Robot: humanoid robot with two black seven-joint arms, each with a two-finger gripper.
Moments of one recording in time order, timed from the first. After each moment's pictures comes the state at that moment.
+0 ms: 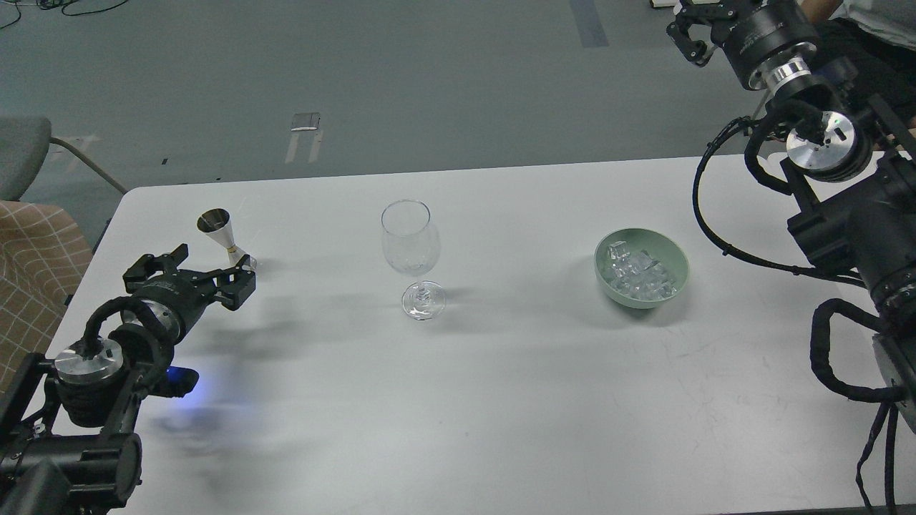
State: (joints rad) left arm -0.19 0.24 -1.58 -1.17 -0.23 0.20 0.20; right arm 0.98 -0.16 1.34 0.50 -0.35 0.43 0.09
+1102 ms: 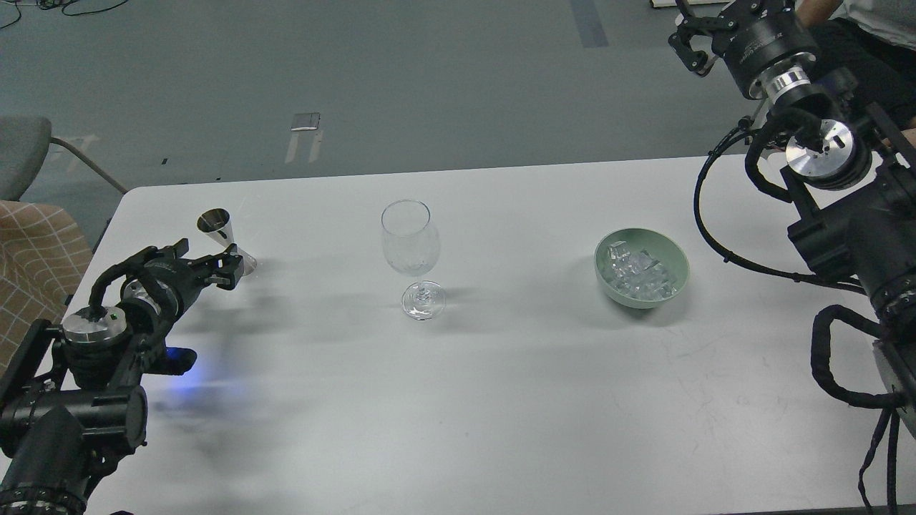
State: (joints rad) left arm -0.39 0.24 -1.57 -0.87 -0.23 0.22 0.20; right arm 0.96 -0.16 1.34 0.50 -0.35 0.42 0.09
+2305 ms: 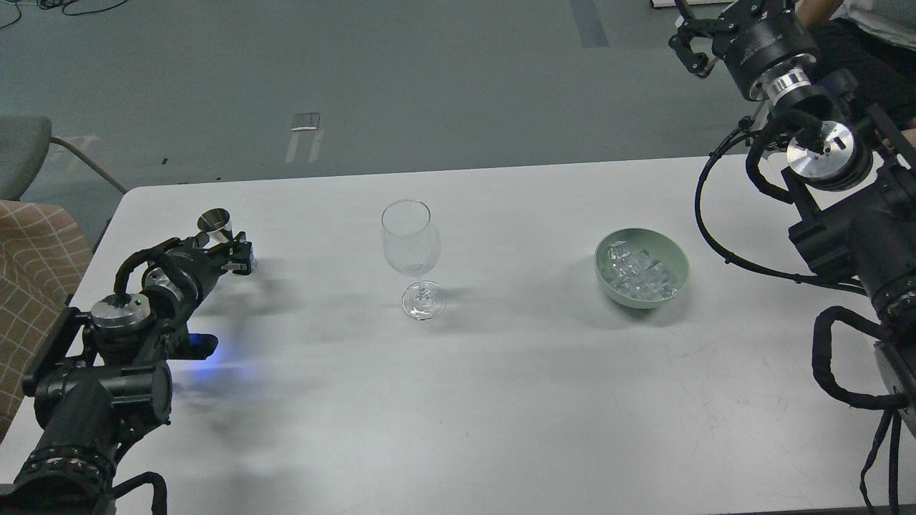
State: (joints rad) left arm -0.52 0.18 -1.56 -0.65 -0.23 0.11 0.19; right arm 0.96 -0.16 1.33 0.51 -0.35 0.42 0.09
